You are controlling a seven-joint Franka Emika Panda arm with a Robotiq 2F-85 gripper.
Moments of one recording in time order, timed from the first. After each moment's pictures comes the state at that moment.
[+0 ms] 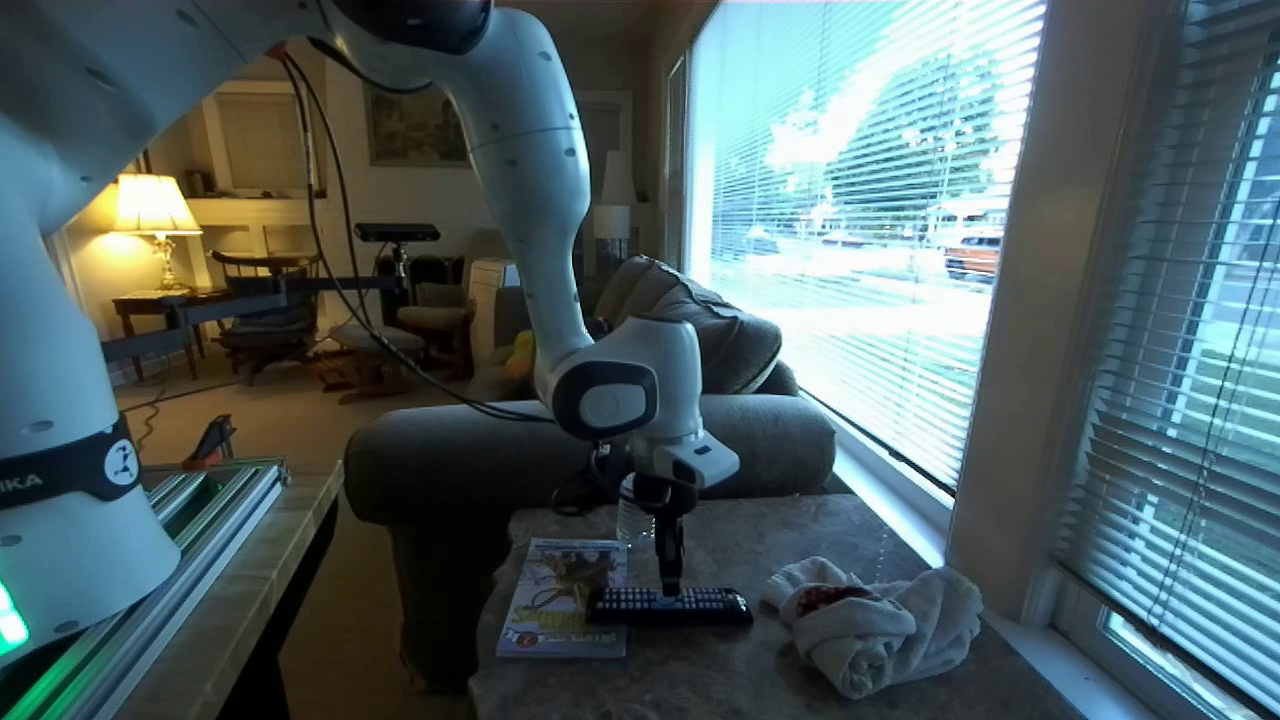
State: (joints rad) arm 0.25 0.85 -0.12 -2.07 0.08 2.97 0.39
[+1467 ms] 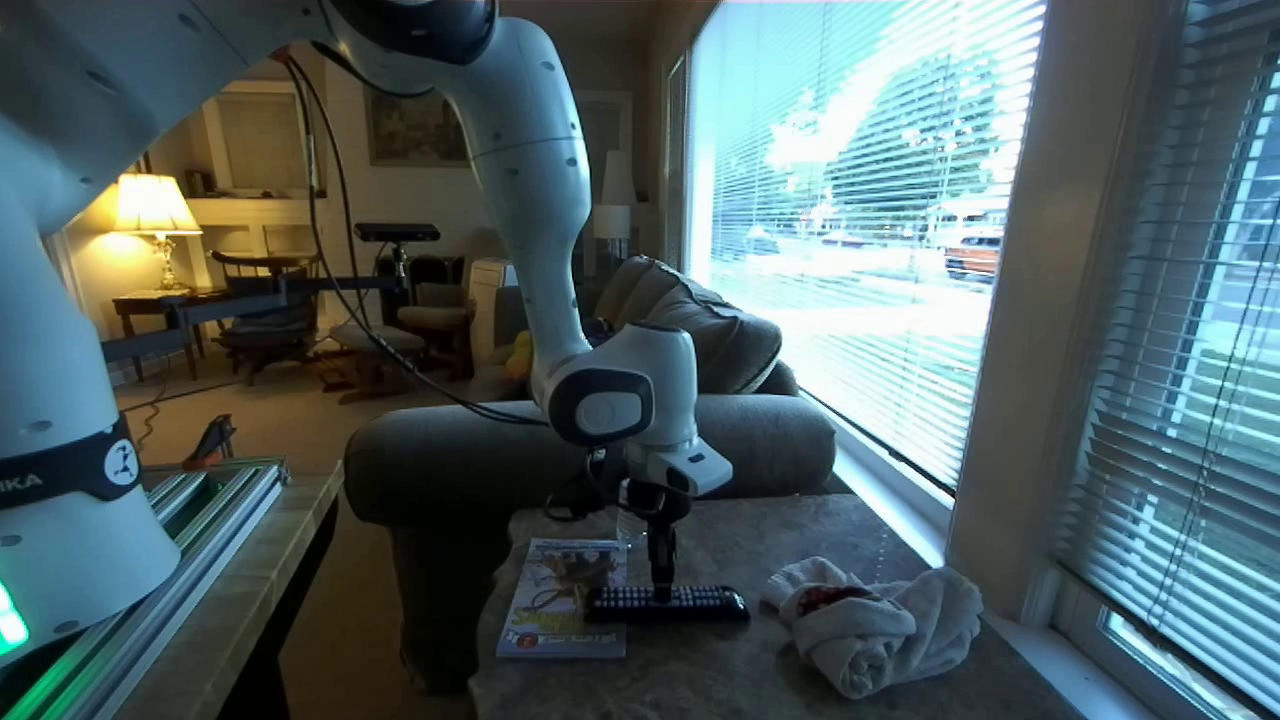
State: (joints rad) arm 0.23 0.87 -0.10 -2.06 0.08 2.97 0.39
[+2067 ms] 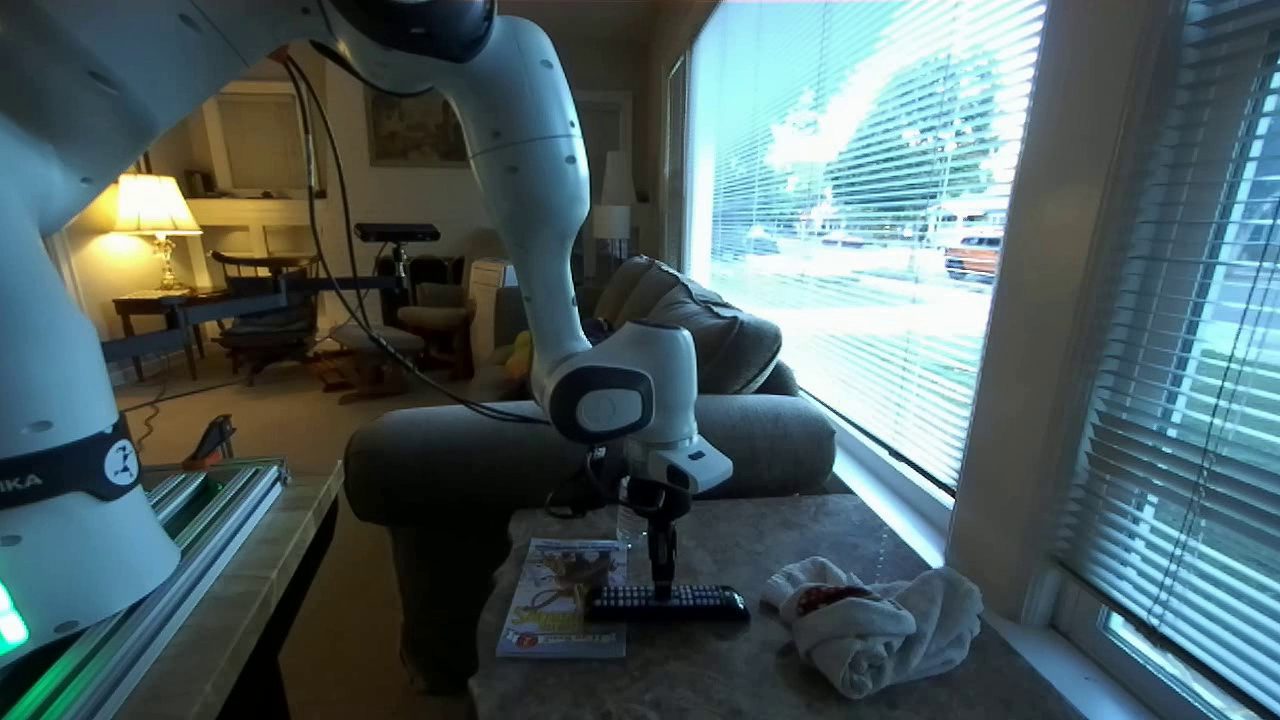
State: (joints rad) arm 0.24 0.86 -0.10 -2.06 0.08 2.97 0.39
